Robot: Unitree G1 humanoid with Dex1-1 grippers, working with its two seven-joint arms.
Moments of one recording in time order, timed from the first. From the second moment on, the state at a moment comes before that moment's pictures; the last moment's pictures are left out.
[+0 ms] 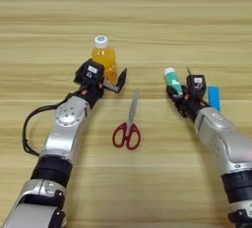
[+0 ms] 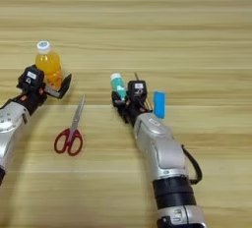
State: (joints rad) left arm -0.33 0.14 -0.03 0.45 -0.04 -0.16 -0.30; right arm -0.23 0.04 0.00 0.12 0.22 0.44 0.17
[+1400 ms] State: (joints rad) left arm -0.30 0.14 -0.03 0.42 -0.04 -0.16 -0.30; right arm -0.23 0.02 0.11 0.13 0.08 0.25 0.18
